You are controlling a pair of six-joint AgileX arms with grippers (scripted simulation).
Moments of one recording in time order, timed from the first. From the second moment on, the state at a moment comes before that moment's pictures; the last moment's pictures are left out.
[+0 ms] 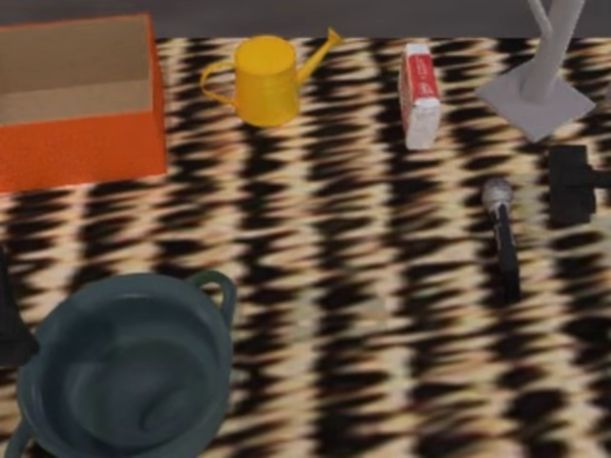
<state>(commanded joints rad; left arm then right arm) 0.00 0.00 0.00 0.00 0.00 0.00 0.22 1.42 1.05 -0.73 0.01 0.24</state>
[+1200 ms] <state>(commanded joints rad) 0.00 0.00 0.00 0.00 0.00 0.00 0.30 2.04 1.45 -0.90 0.01 0.34</state>
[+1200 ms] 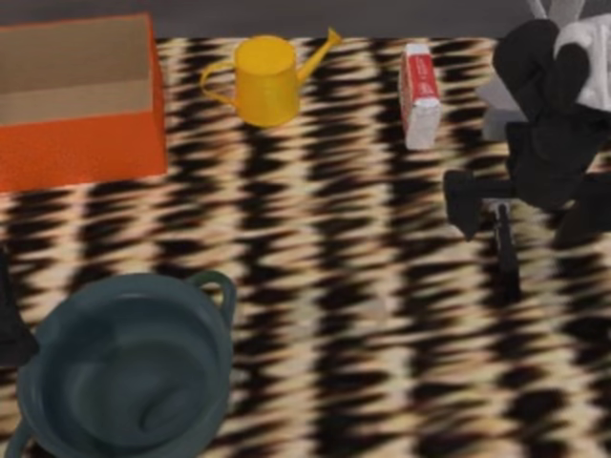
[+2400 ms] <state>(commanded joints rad) 0.00 0.00 0.00 0.00 0.00 0.00 0.31 2.16 1.35 -0.68 0.01 0.34</state>
